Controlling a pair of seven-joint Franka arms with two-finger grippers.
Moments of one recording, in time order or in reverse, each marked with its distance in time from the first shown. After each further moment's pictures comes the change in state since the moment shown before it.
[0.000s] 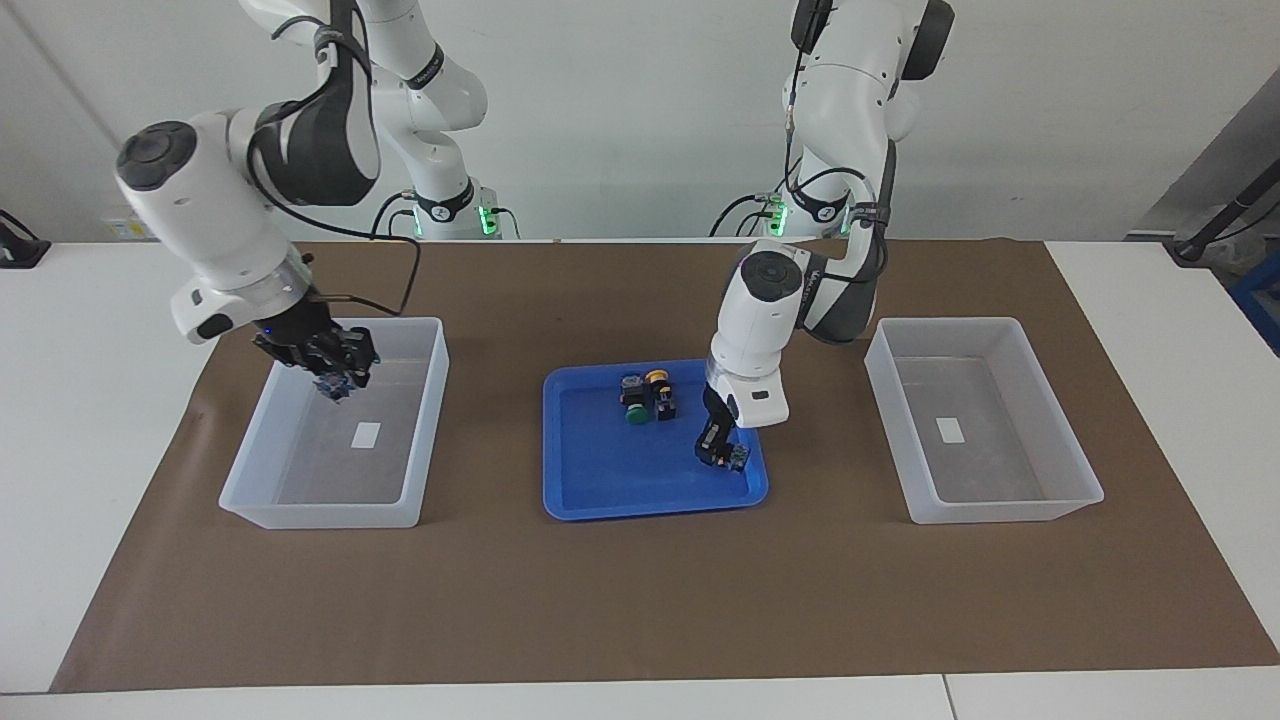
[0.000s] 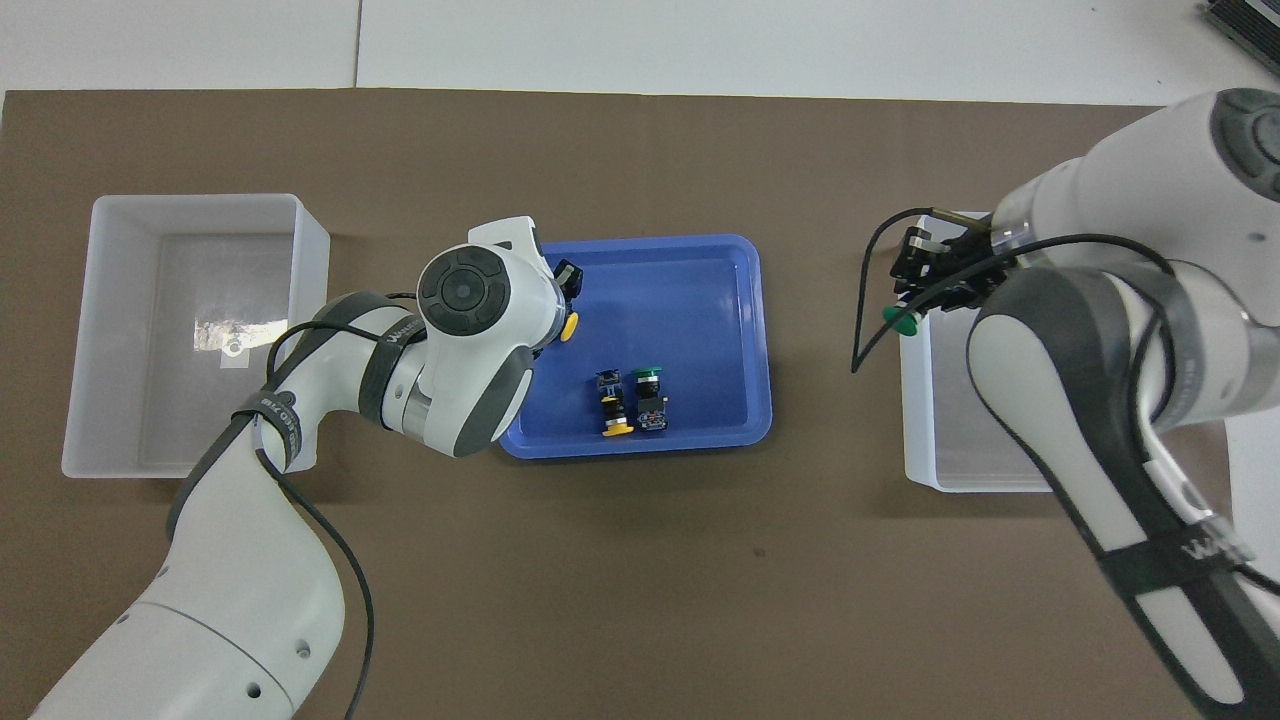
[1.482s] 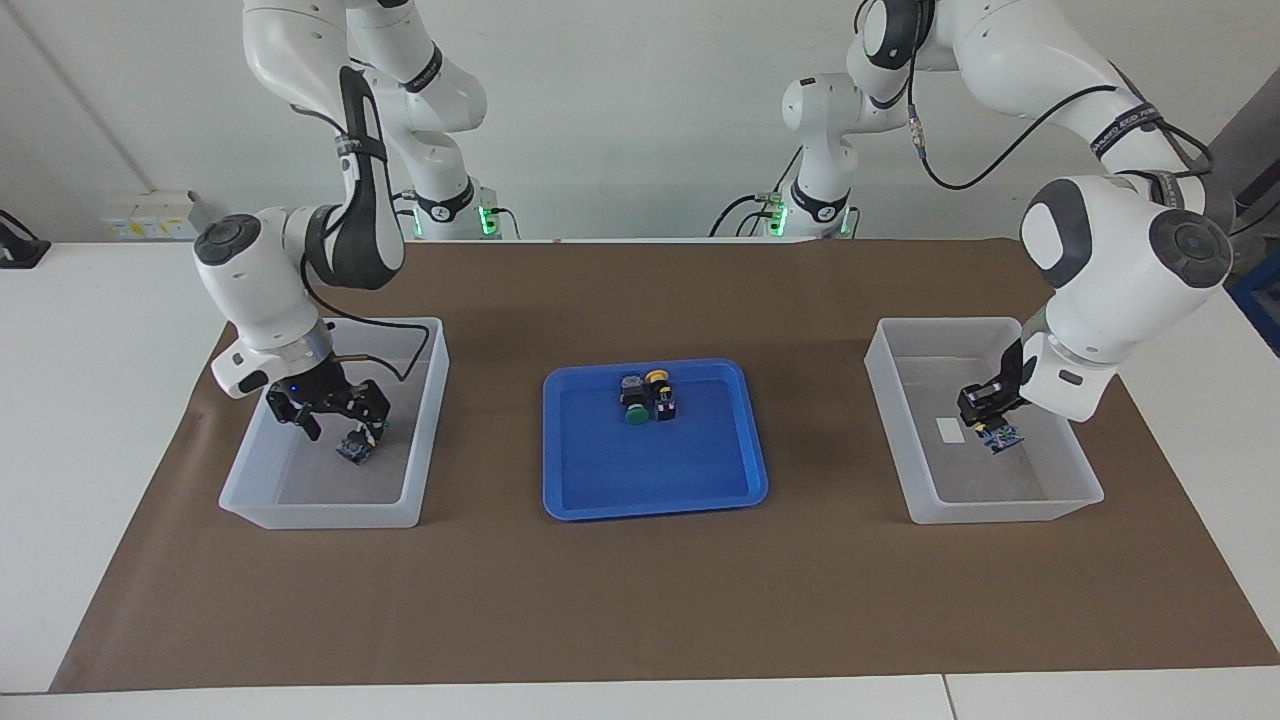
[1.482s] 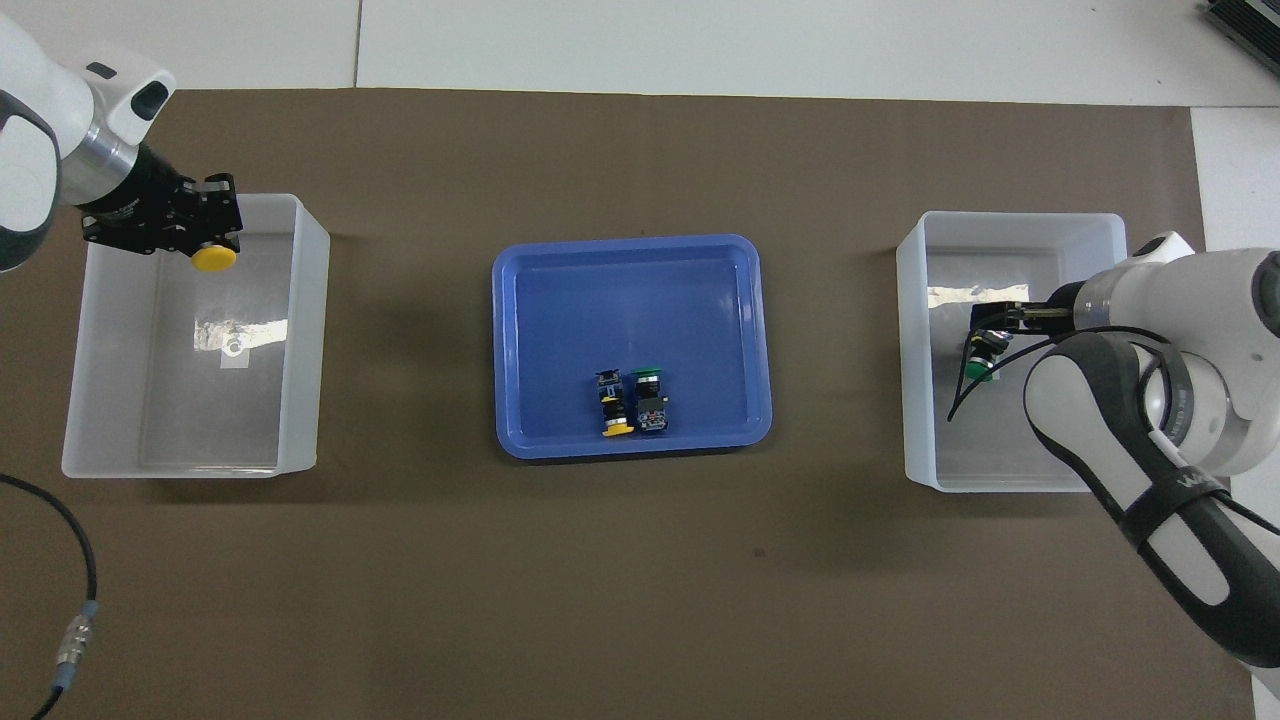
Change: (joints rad) left arm 0.510 -0.037 -0.002 0.315 0.028 -0.565 1.318; right arm 0.041 0.022 0.064 -0.254 0.002 0.481 -0.037
